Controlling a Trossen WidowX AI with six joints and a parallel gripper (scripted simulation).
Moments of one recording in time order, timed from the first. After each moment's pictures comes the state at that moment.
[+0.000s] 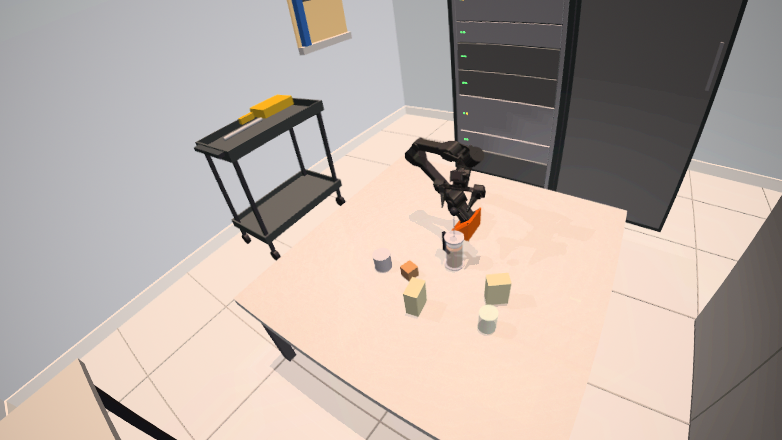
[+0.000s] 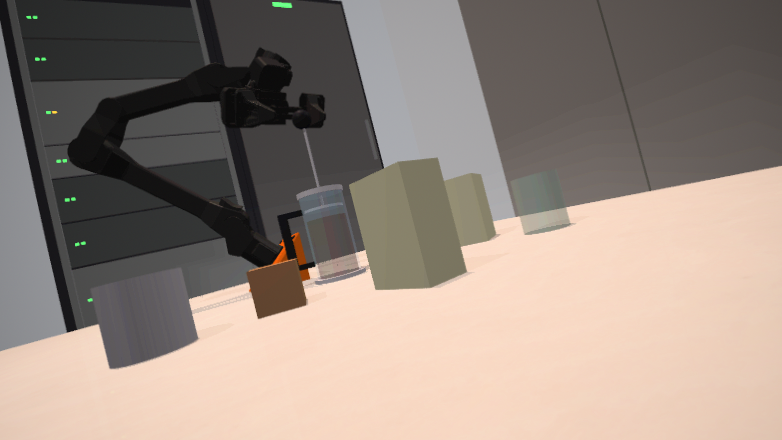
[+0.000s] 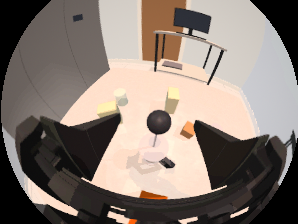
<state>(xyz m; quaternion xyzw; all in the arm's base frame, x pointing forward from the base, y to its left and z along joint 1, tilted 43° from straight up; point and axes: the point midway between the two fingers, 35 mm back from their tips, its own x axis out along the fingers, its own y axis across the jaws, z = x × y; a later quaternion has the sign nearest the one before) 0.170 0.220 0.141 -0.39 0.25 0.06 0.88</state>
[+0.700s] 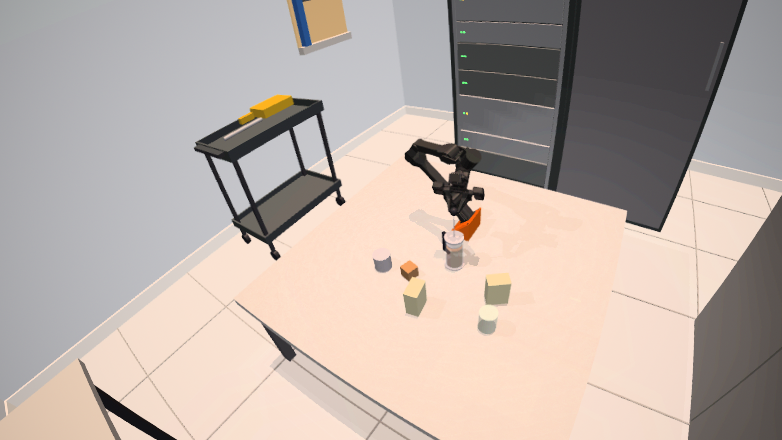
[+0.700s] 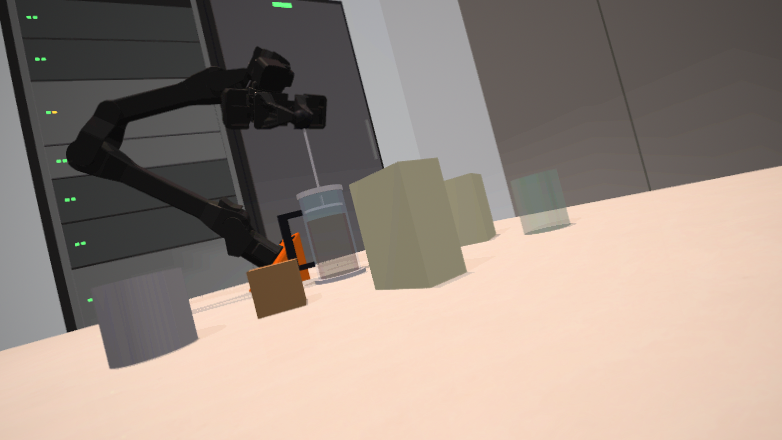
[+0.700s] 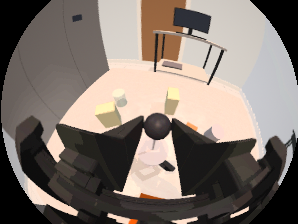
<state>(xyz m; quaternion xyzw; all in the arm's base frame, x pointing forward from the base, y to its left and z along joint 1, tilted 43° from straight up) 0.180 0.217 0.138 -0.39 0.25 0.06 0.88</state>
